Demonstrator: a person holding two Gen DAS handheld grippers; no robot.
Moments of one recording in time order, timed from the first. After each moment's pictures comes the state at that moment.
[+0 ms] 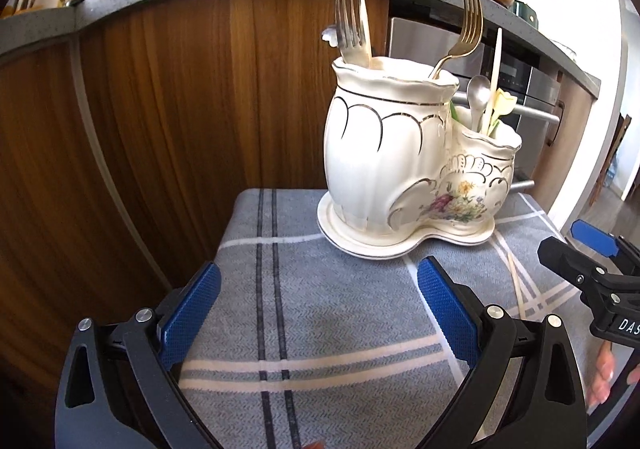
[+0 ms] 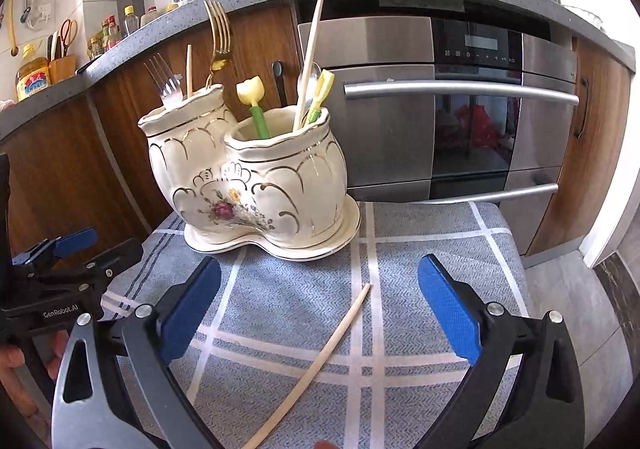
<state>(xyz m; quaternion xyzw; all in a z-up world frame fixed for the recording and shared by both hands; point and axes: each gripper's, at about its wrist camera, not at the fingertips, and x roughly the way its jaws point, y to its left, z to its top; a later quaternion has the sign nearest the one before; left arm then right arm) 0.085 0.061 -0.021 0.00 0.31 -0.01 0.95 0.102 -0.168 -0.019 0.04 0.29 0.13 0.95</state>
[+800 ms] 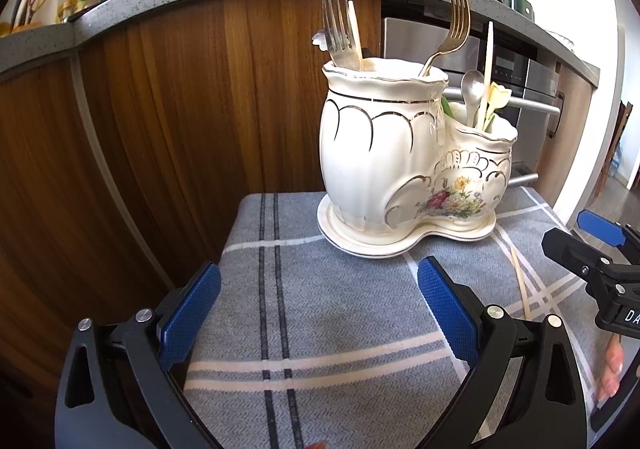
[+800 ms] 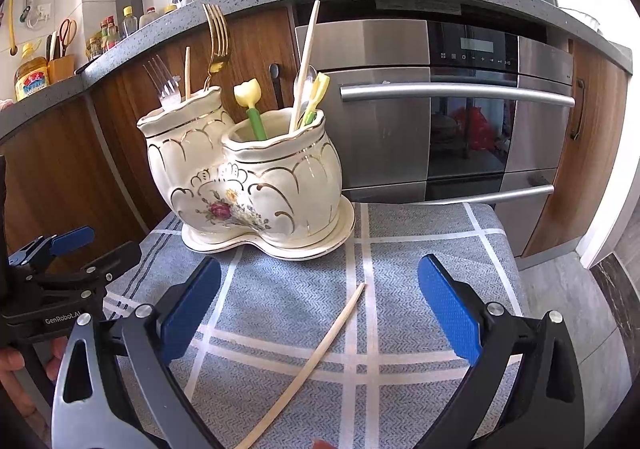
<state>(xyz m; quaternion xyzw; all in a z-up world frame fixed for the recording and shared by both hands) 0.082 0.055 -0.018 0.02 0.30 -0.01 0.95 0.097 -0.170 -0.018 0.03 0.28 0.13 0.95</state>
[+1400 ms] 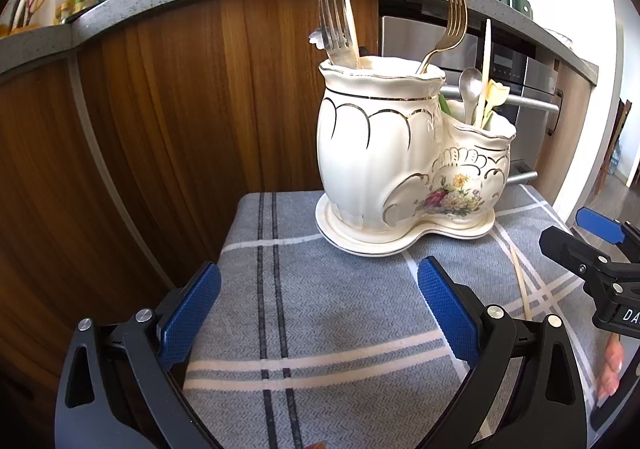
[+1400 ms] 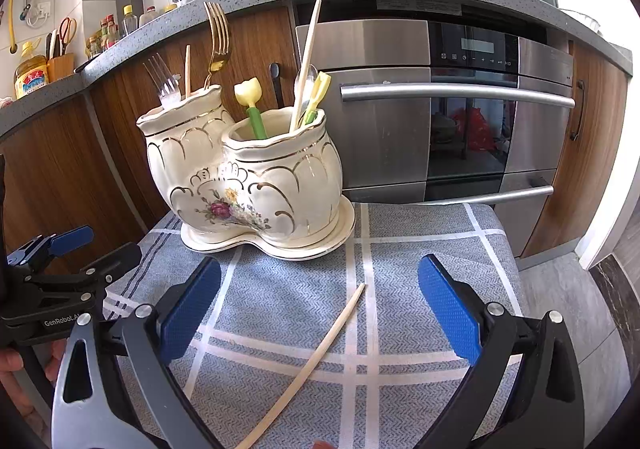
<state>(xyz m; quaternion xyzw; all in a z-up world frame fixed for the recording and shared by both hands) 0.082 0.054 -0.019 0.02 0.30 -0.01 0.95 0.099 -0.169 -0.018 0.03 0.29 0.13 0.95</state>
